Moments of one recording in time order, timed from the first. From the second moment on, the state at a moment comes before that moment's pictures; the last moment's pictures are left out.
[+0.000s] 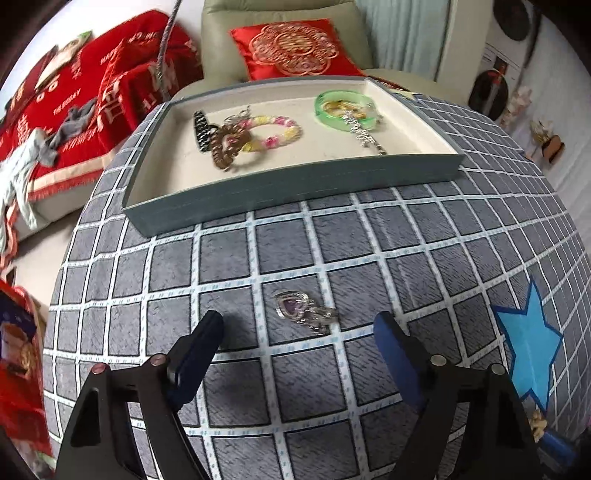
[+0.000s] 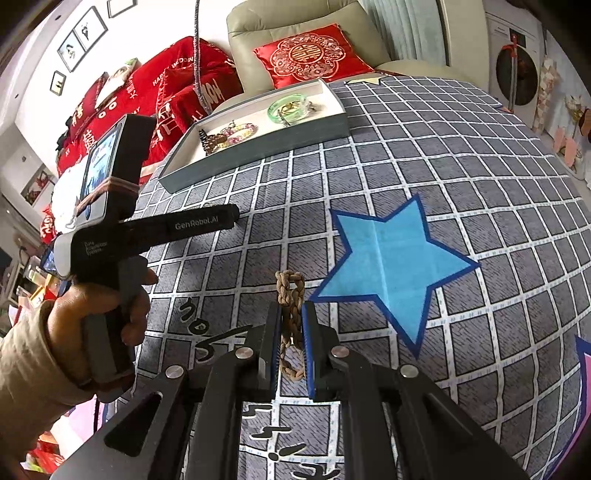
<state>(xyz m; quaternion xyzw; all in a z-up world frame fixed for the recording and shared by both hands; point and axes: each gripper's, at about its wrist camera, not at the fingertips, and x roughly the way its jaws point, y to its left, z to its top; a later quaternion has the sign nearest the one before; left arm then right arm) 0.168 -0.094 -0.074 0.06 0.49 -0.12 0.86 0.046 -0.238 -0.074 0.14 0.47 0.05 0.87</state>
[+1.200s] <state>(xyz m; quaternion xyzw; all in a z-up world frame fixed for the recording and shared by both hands) 0.142 -0.057 -0.041 0.03 0.45 -0.18 0.87 0.070 -0.243 -0.062 0.15 0.46 0.05 0.87</state>
